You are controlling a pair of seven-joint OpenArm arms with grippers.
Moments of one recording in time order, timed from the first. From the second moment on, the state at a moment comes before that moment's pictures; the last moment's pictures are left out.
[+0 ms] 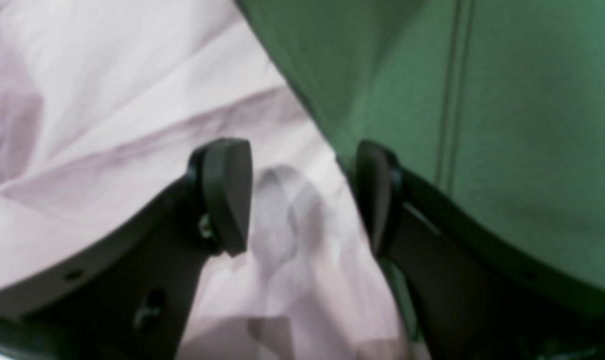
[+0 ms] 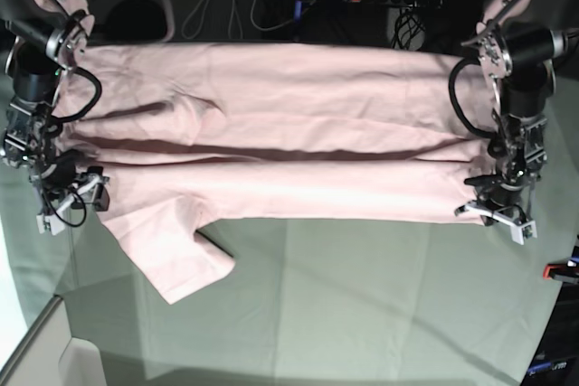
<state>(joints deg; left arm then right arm) -25.0 -16.6 -19.9 25.5 -6.7 -13.6 2.2 19.7 17.9 32.8 35.8 -9.3 39.5 -13.0</state>
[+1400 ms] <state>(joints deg) -24.0 -16.0 -19.9 51.9 -6.4 -14.2 19.4 18.5 16.2 29.2 58.9 -9.2 39.7 -13.9</state>
